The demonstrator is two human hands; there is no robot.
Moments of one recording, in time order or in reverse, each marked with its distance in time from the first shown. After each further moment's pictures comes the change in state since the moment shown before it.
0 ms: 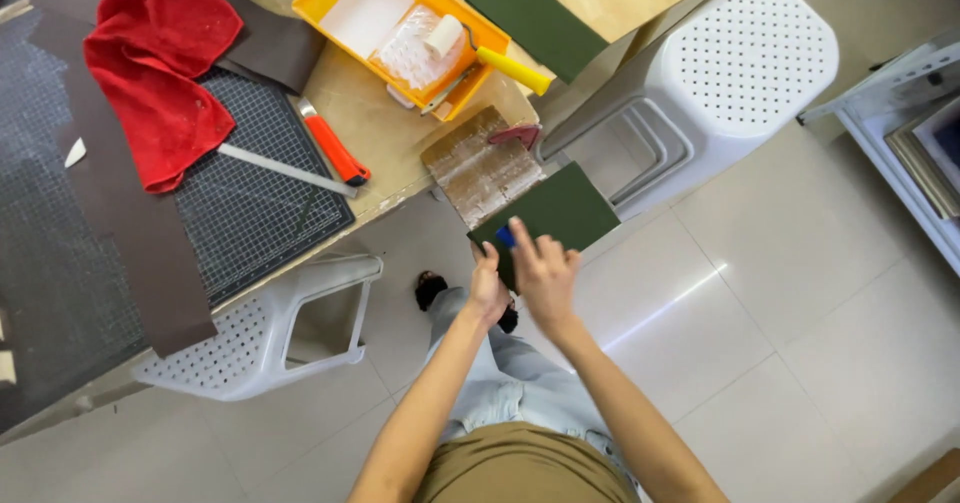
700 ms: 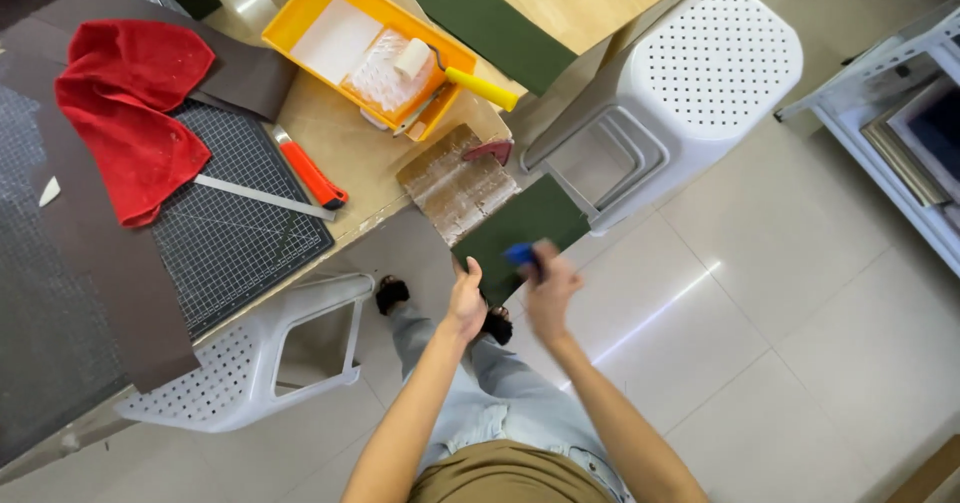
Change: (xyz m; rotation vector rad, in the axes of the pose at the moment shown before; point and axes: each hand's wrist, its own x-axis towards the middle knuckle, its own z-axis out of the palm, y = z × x) left_hand 0.067 -0.072 -0.072 0.038 -0.060 0.014; right_hand -0.056 0.034 0.069 0.531 0.167 0.454
